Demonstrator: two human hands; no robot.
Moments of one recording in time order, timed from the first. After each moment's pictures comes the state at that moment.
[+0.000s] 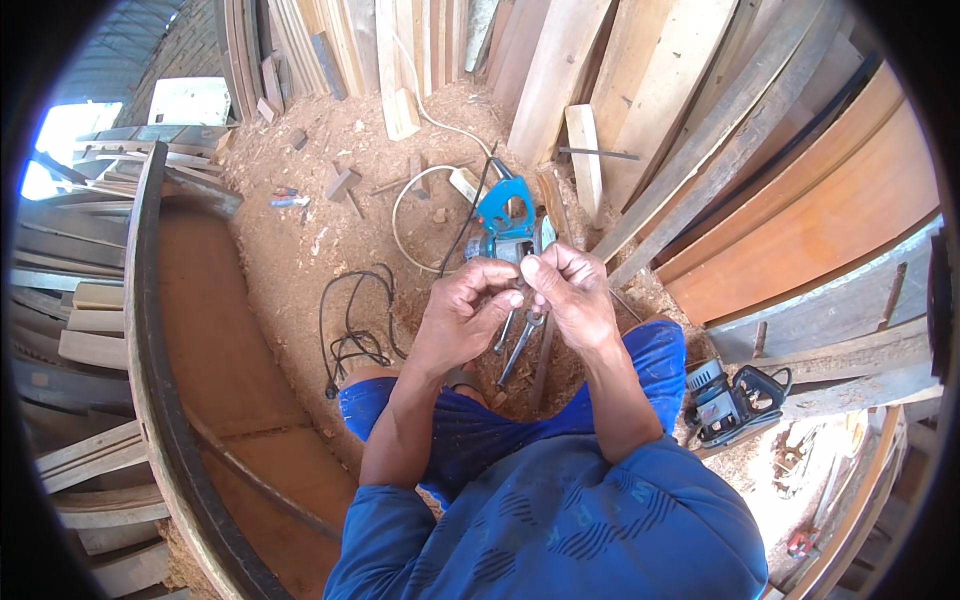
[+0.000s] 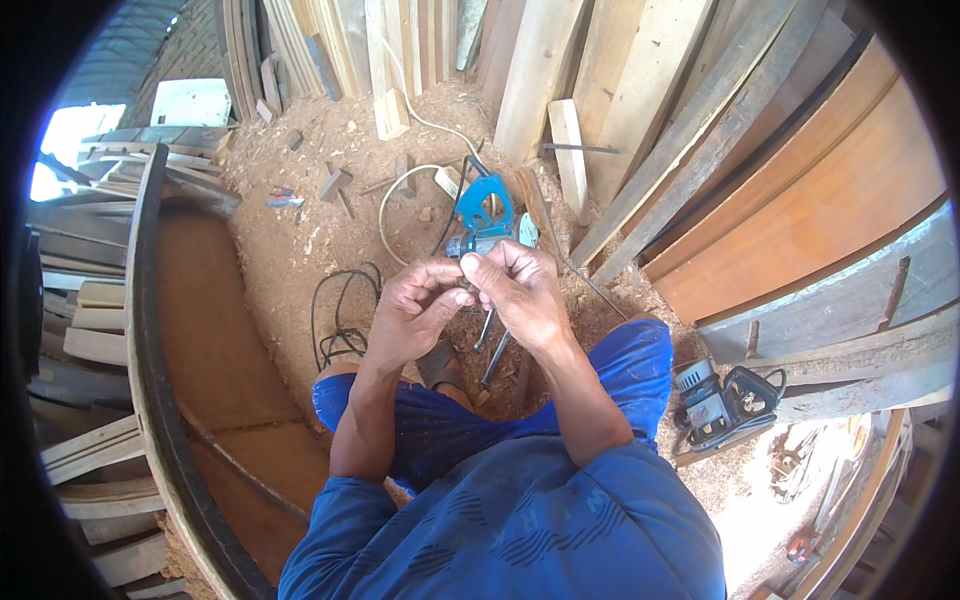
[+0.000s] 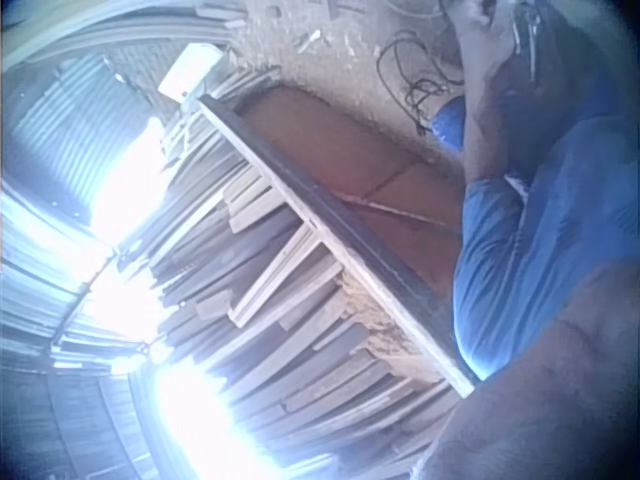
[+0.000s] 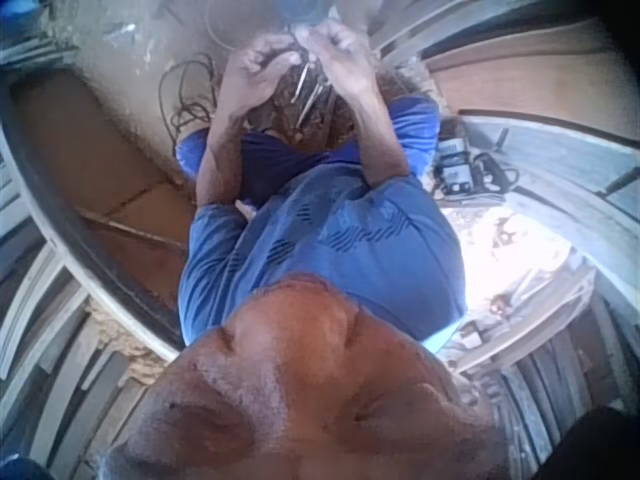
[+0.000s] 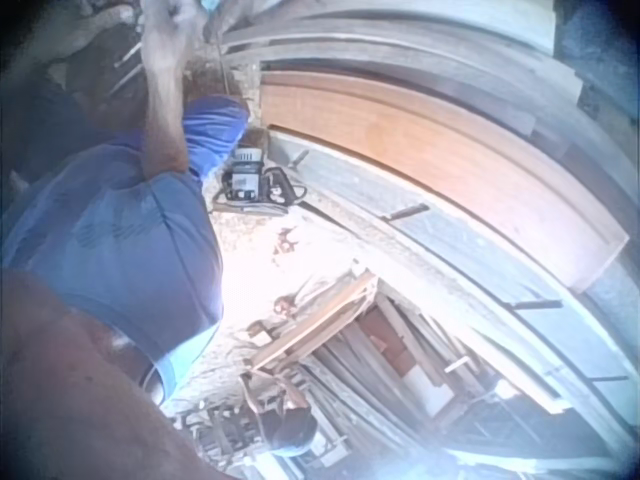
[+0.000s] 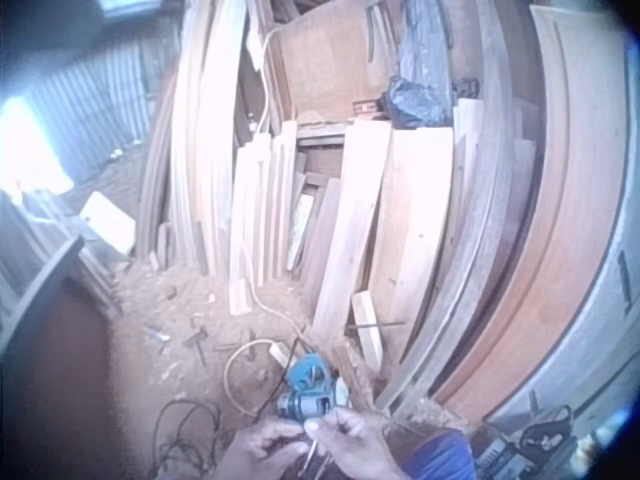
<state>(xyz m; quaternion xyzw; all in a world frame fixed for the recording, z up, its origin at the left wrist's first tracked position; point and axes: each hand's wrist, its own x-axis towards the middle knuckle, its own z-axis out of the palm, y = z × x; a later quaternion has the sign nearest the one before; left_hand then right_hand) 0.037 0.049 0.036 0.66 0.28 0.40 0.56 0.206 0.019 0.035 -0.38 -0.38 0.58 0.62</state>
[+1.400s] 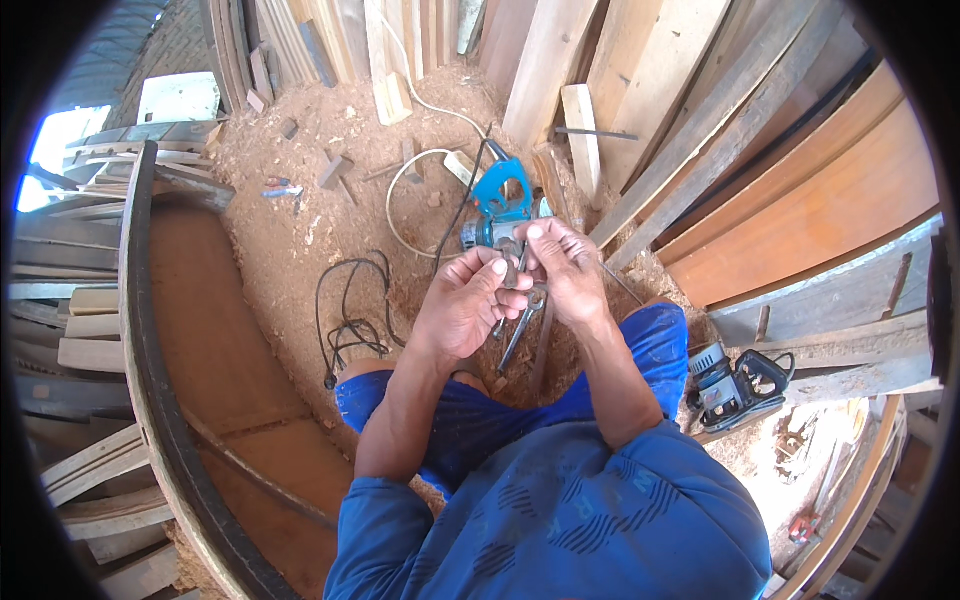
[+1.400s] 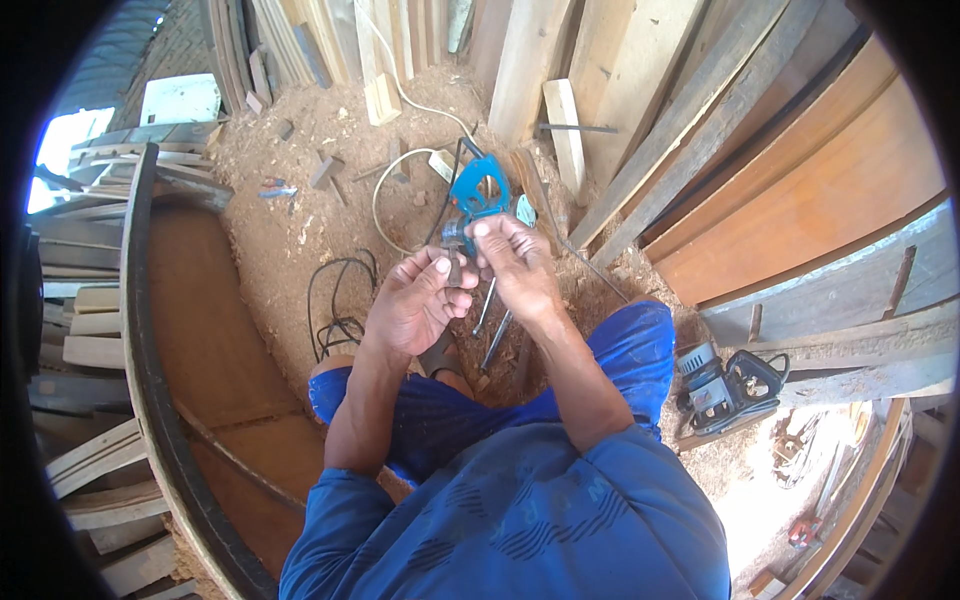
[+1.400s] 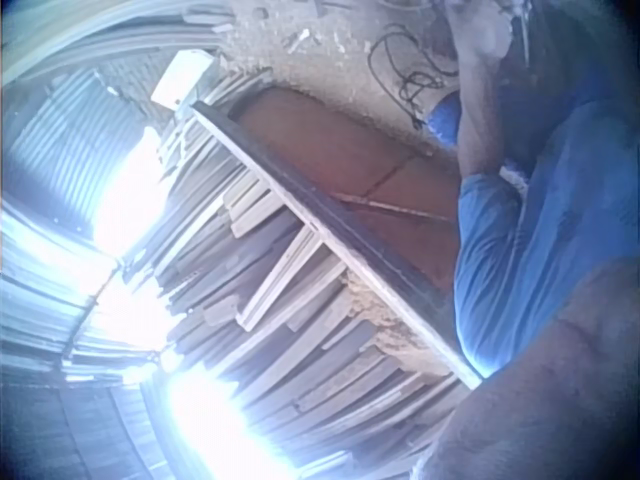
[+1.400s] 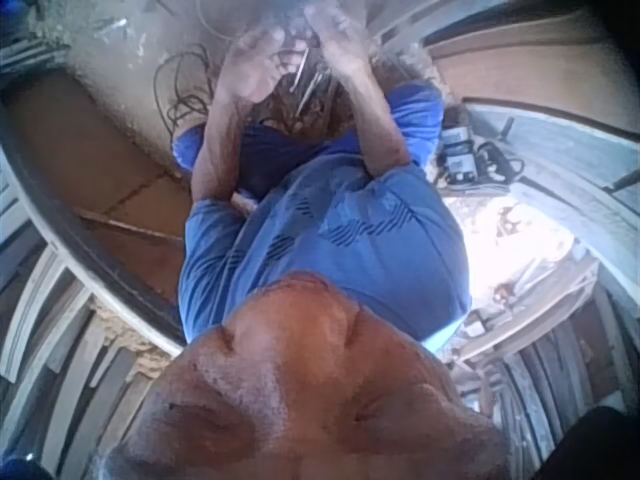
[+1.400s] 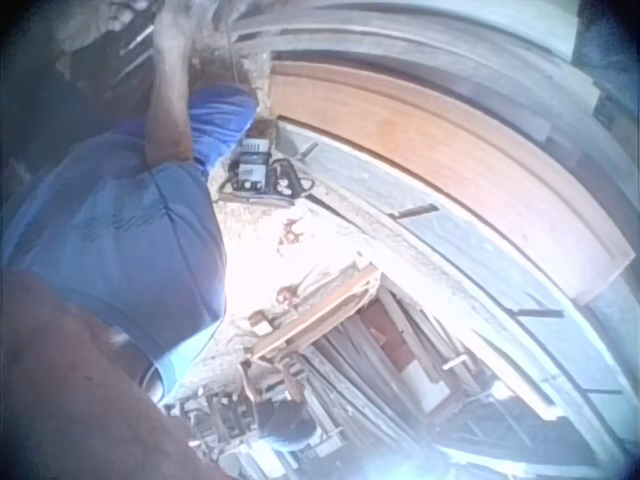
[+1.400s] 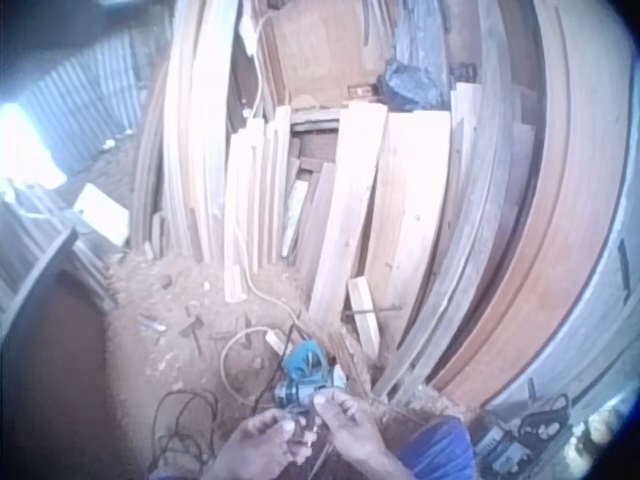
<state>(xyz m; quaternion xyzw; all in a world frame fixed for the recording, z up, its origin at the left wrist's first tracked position) 0.034 0.051 0.029 0.32 0.24 0.37 0.84 0.200 0.035 0.005 -0.43 -0.34 0.57 0.61</state>
